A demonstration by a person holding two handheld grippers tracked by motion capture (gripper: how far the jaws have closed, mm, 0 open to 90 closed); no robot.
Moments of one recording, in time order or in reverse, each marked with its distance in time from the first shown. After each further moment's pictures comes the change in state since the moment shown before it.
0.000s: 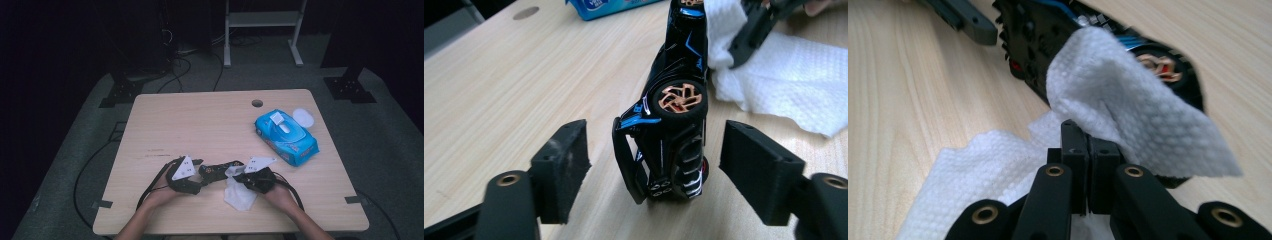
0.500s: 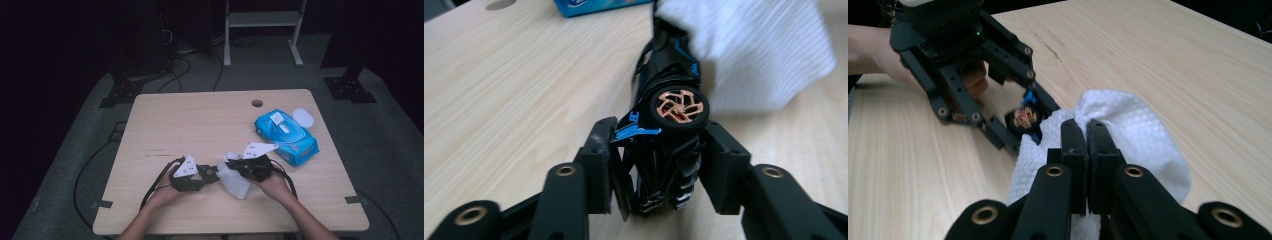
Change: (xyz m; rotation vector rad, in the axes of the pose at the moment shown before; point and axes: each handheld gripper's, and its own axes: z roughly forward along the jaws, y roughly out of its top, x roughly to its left) left arm 0.000 -0.001 0.008 -0.026 -0.078 -0.071; right arm 0.001 0.053 -0.019 -0.136 0.016 0.009
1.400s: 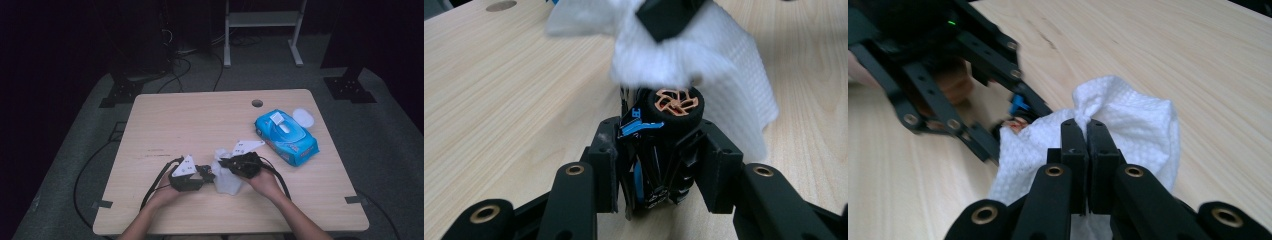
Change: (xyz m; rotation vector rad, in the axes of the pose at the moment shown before) left arm 0.001 -0.002 0.000 -0.024 0.000 -0.021; right arm -0.002 0.005 0.031 0.052 -0.003 0.016
